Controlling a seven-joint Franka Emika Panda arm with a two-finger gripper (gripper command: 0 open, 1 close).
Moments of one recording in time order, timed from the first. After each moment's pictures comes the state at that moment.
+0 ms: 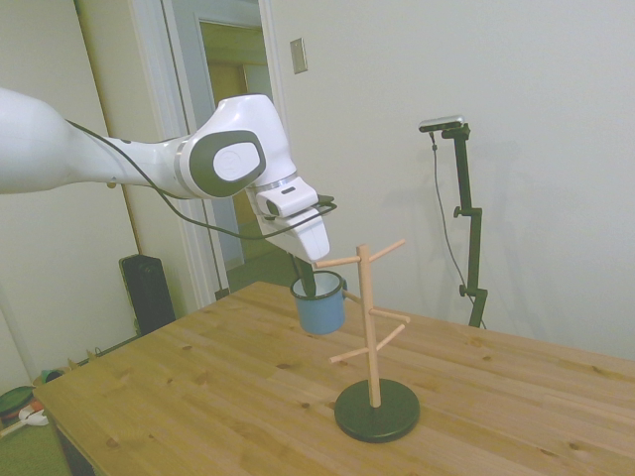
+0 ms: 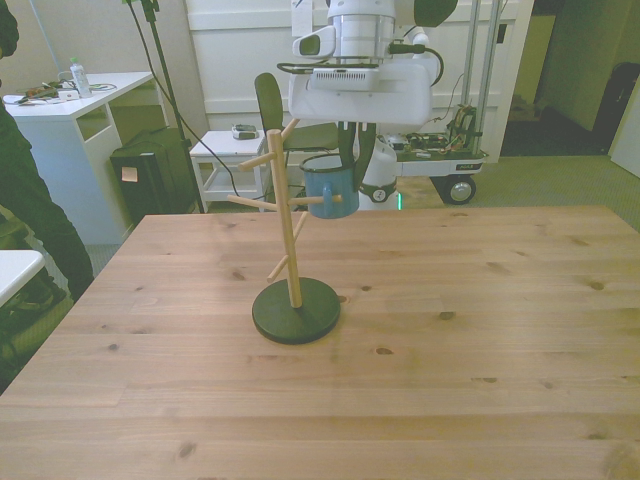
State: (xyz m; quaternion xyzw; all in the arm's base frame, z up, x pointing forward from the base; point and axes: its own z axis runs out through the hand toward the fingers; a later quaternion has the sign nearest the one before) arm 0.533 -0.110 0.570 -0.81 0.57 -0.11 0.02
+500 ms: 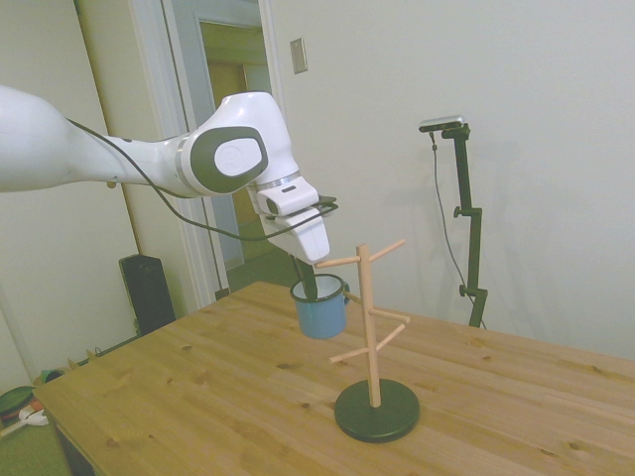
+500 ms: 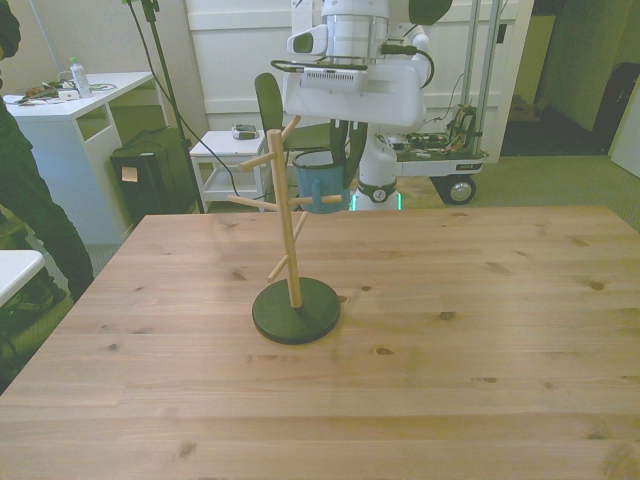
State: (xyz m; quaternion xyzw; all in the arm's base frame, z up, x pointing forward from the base) arm 0.530 -0.117 0.570 -0.81 0.58 -0.10 0.01
